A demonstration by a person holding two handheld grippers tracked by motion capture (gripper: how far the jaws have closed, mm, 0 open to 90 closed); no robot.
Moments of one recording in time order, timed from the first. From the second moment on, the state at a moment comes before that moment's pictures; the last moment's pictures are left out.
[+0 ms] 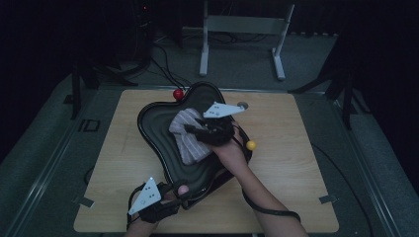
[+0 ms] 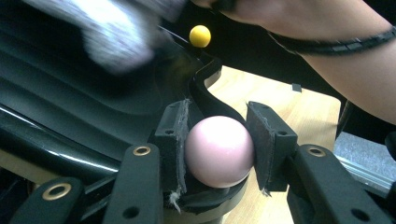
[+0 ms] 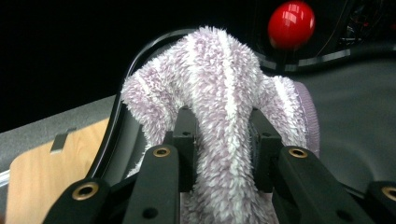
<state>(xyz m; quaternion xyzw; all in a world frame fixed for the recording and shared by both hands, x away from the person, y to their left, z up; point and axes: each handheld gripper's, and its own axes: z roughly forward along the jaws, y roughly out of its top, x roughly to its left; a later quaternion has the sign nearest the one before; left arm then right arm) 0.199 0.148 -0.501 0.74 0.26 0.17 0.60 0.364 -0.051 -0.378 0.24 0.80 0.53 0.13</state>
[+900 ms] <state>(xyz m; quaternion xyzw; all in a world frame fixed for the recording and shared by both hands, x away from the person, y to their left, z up) 0.199 0.148 -0.501 0.74 0.26 0.17 0.60 0.379 -0.028 -0.401 0.25 0.83 0.48 0.13</state>
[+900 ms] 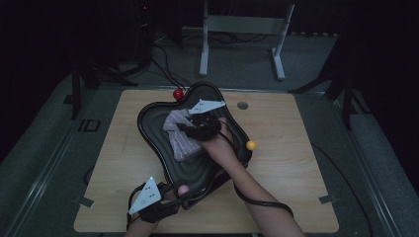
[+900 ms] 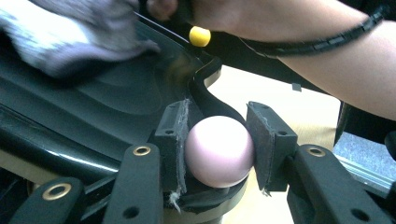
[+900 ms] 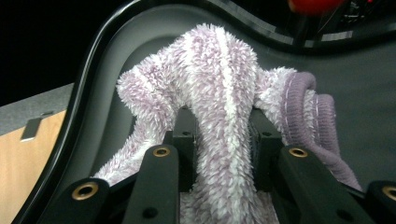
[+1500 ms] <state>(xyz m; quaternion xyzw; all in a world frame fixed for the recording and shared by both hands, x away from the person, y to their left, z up) 0.199 0.148 -0.501 0.74 0.27 0.17 0.60 0.330 -0.070 -0.436 0.23 0.84 0.48 0.10</state>
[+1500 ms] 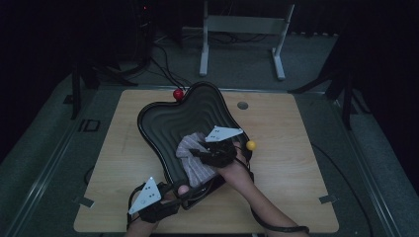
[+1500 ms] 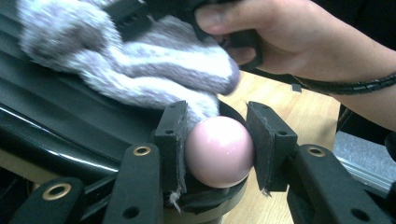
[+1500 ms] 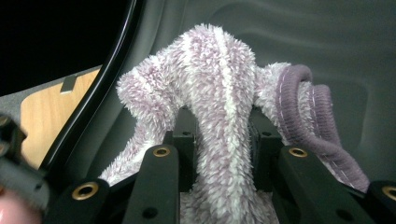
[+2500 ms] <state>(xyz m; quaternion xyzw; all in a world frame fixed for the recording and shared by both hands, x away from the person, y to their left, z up) 0.199 0.148 -0.501 0.74 0.26 0.17 0.60 0.309 -0.091 -0.443 0.23 0.84 0.49 0.09</state>
